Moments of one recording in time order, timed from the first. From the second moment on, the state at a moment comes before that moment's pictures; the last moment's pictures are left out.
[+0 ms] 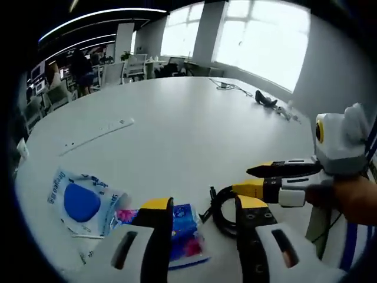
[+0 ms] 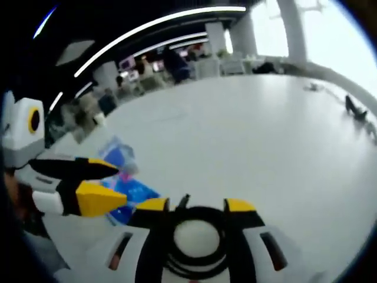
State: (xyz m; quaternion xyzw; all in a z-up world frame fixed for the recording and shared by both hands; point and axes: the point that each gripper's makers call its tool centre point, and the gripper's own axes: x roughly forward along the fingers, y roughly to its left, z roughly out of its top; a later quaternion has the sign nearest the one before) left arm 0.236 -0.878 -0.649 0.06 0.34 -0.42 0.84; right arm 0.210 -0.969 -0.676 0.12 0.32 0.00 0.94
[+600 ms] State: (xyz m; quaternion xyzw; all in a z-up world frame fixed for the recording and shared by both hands) left arm 0.258 -0.798 -0.677 0.12 0.37 -0.33 0.86; right arm 0.210 -0.893 -0.692 0.13 0.33 0.06 0.93
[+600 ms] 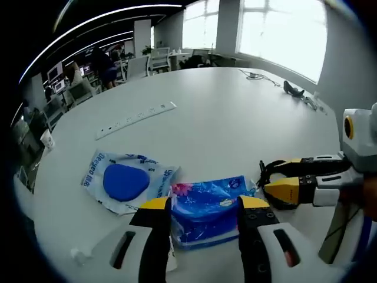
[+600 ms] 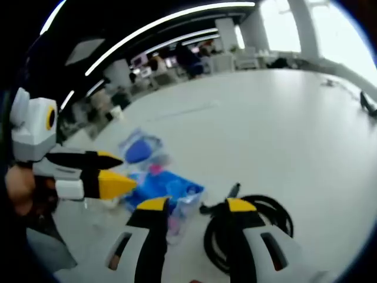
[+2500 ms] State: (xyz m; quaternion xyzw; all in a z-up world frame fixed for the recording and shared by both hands) left arm 0.277 -0.762 -0.669 0.09 0.37 -0.30 0.88; right arm 0.236 -0.891 -0.688 0.15 0.33 0.07 0.93
